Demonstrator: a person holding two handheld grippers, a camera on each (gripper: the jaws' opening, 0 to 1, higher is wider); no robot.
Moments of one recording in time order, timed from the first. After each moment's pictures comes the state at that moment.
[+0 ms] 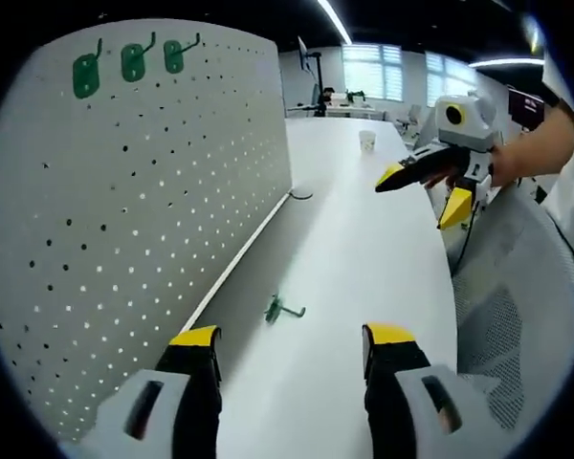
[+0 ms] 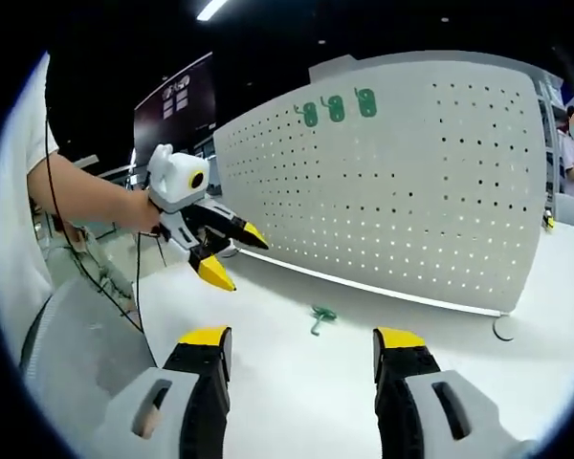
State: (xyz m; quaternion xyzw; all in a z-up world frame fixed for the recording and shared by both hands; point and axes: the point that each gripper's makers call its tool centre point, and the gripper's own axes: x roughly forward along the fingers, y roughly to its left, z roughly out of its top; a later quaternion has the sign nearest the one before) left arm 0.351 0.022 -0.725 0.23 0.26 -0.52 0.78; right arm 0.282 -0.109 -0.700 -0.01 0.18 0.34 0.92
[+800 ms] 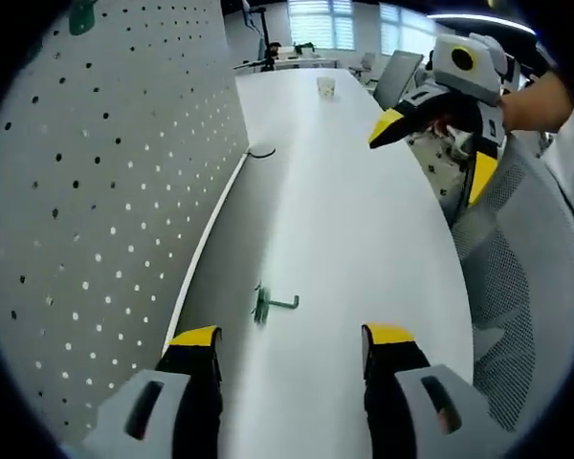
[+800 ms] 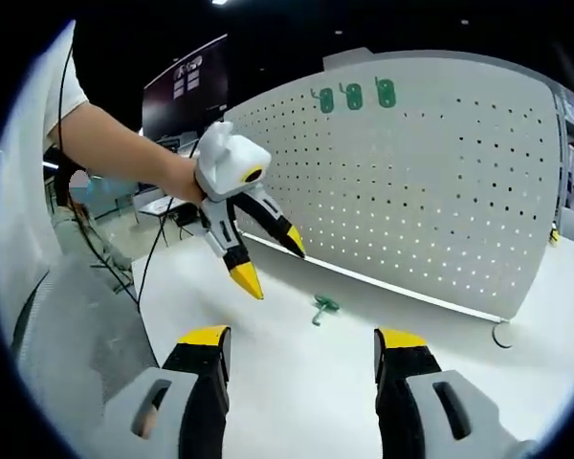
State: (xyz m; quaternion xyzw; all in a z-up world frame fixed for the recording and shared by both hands) left arm 0.366 -0.008 -0.764 0.32 0.32 -0.57 0.69; right arm 0.279 -0.103 -0.710 -0.05 0.19 0.35 0.91
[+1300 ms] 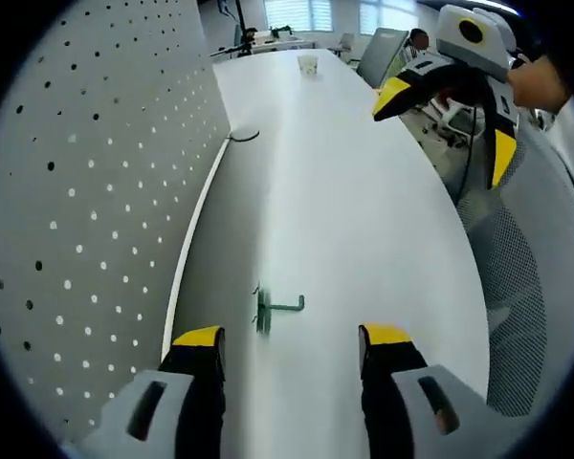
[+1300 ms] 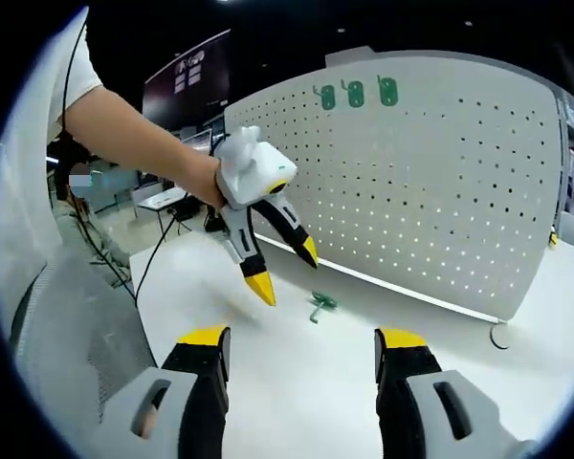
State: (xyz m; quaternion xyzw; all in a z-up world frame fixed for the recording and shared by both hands) left arm 0.377 -0.020 -0.789 0.37 0.33 -0.58 0.64; right arm 0.279 -0.103 -0.713 -0.06 0.20 0.35 0.91
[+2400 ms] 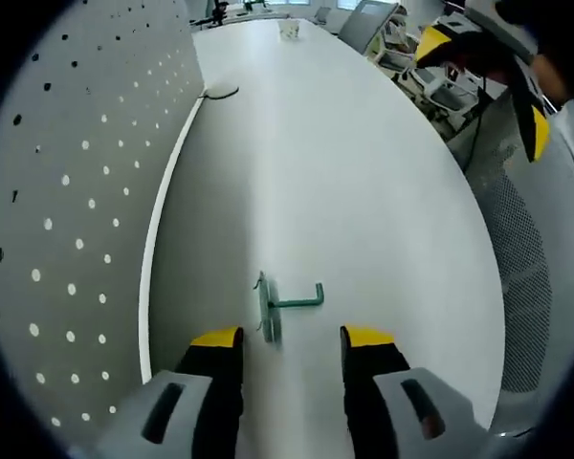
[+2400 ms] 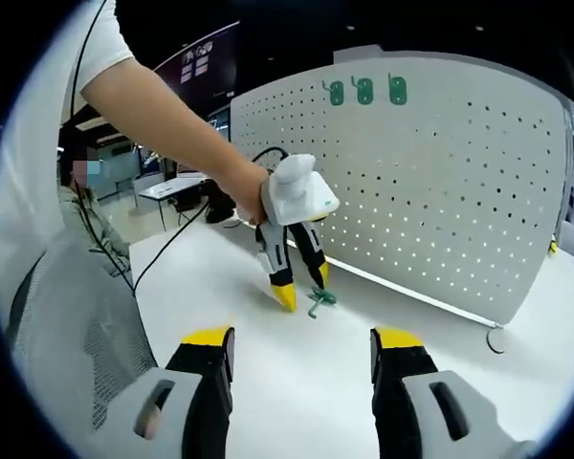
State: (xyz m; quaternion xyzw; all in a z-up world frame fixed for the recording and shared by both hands) left arm 0.395 -0.024 -0.831 0.39 0.39 -0.60 0.58; right arm 0.277 -0.104 -0.716 -0.08 0.20 0.35 0.91
